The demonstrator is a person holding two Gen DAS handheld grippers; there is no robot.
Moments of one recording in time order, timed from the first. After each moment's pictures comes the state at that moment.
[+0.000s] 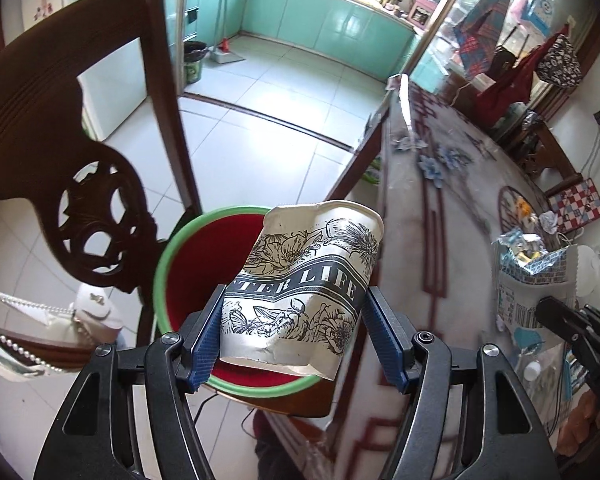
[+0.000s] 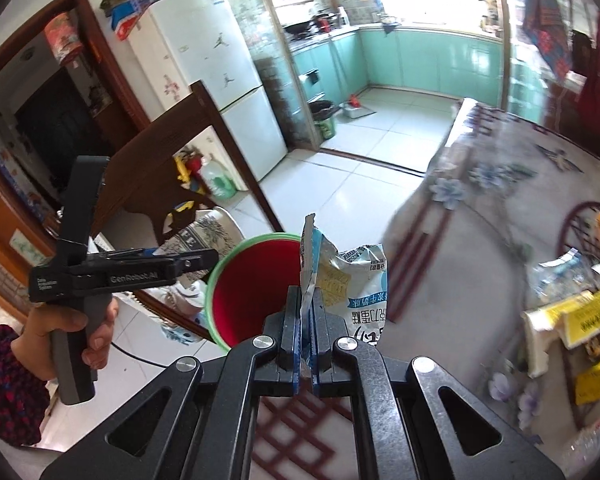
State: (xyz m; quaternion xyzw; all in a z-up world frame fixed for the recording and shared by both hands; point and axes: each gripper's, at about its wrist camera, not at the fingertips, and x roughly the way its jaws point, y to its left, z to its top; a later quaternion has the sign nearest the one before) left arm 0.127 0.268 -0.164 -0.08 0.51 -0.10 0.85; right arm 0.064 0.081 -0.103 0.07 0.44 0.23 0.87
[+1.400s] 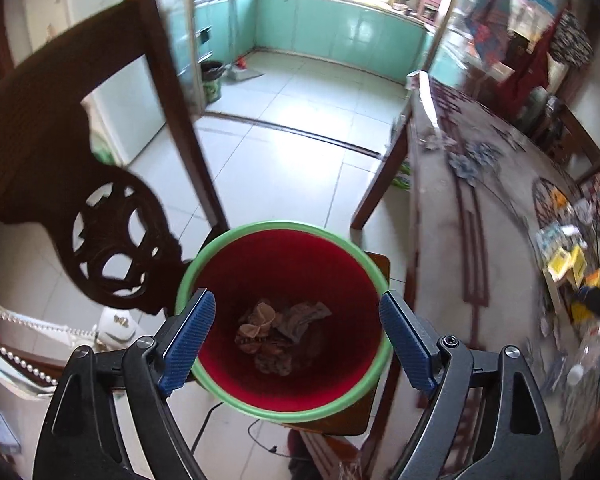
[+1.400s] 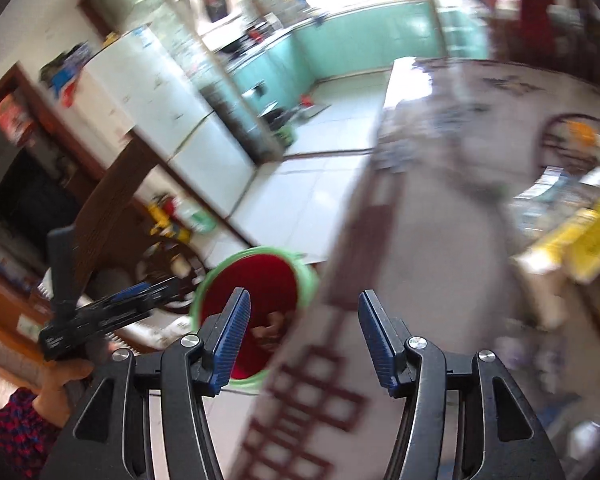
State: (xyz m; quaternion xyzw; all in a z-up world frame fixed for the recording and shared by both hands) left arm 0.130 0.245 -0.171 -0.01 0.48 -0.07 0.87; right arm 0.047 -0.022 -0.141 0.20 0.44 0.08 0.87
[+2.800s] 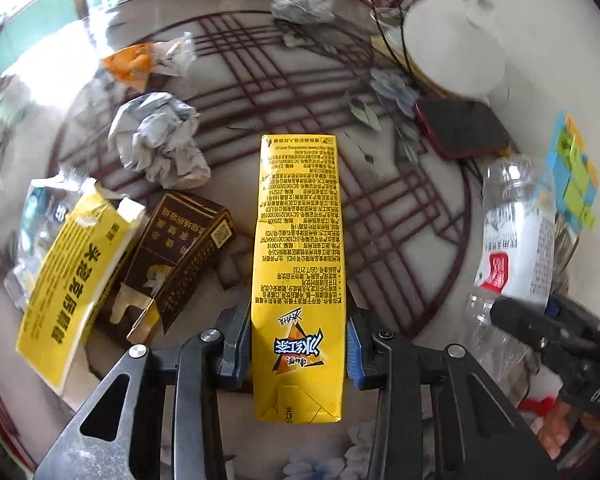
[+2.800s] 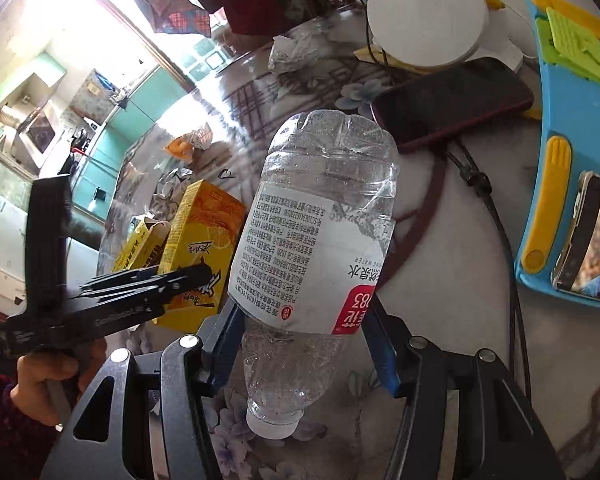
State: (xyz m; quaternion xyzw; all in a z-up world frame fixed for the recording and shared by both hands) left arm 0.066 -0.248 -0.207 0.16 0.57 -0.40 0.70; right arm -0.109 -0.368 -0.180 0.35 0.44 -0.15 0.81
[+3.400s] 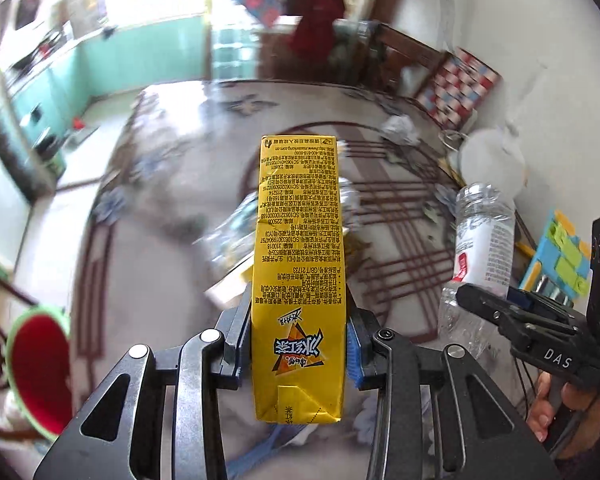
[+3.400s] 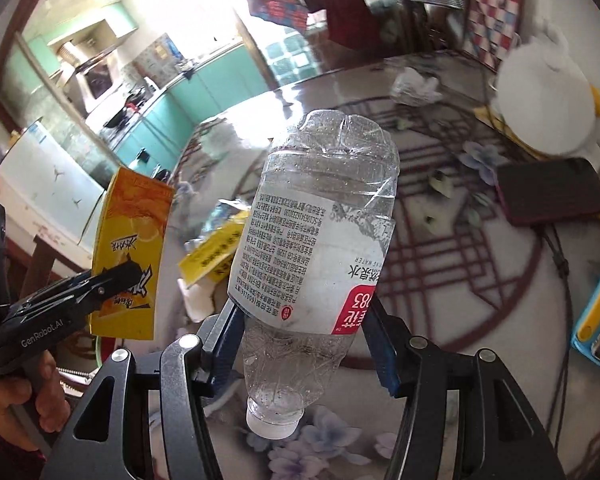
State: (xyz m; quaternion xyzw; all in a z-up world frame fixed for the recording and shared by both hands) left arm 0.057 -0.083 -0.109 0.06 0.47 -0.29 0.83; right arm -0.057 -0.288 -0.129 0.25 0.42 -0.05 0.87
